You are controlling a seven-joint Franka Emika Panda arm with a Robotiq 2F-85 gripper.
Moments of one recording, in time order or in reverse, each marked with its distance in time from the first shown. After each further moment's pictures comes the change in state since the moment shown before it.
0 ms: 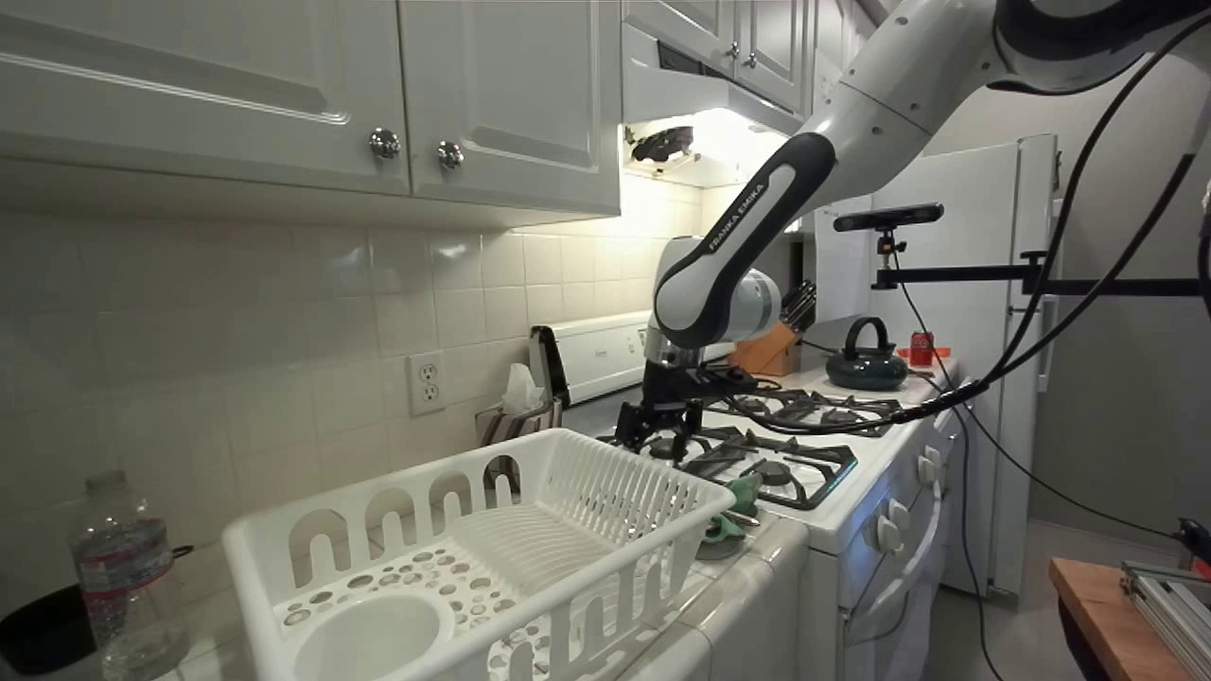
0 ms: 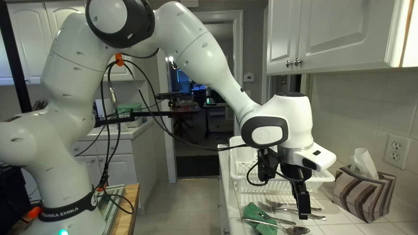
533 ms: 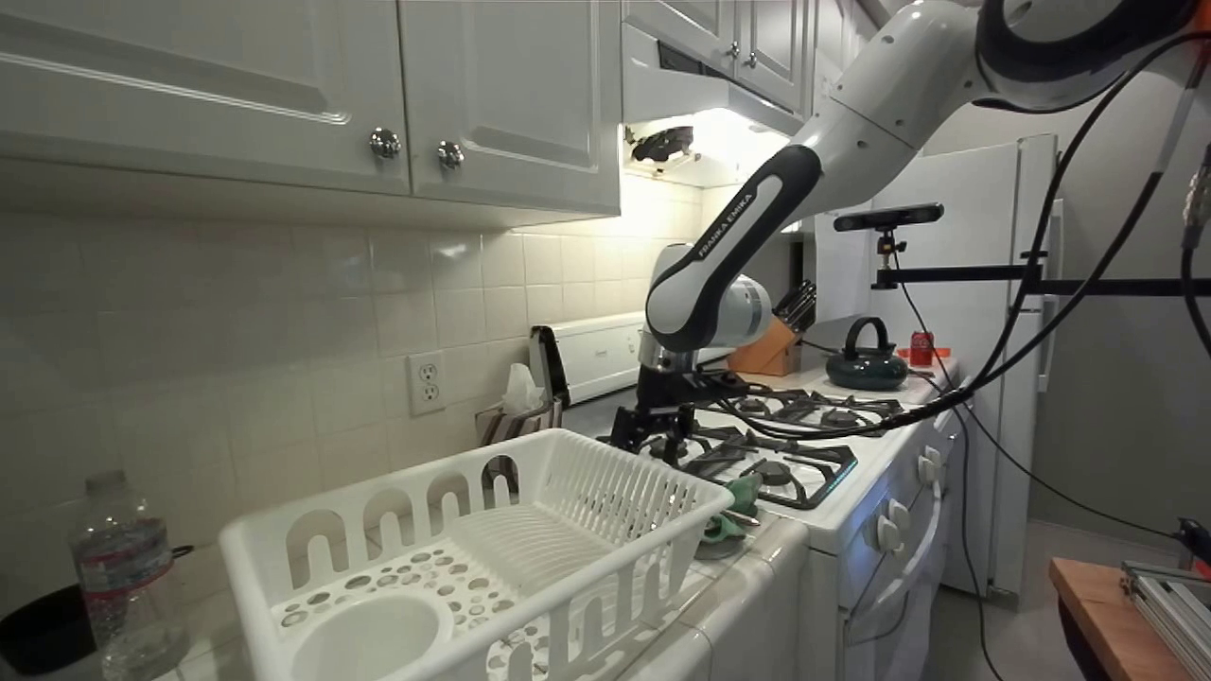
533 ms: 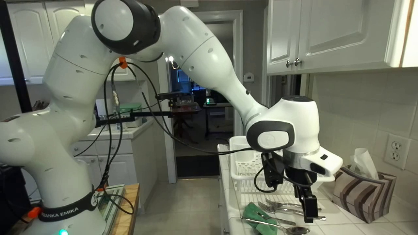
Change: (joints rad) arm -0.032 0.049 0.026 0.061 0.016 -0.018 -0.085
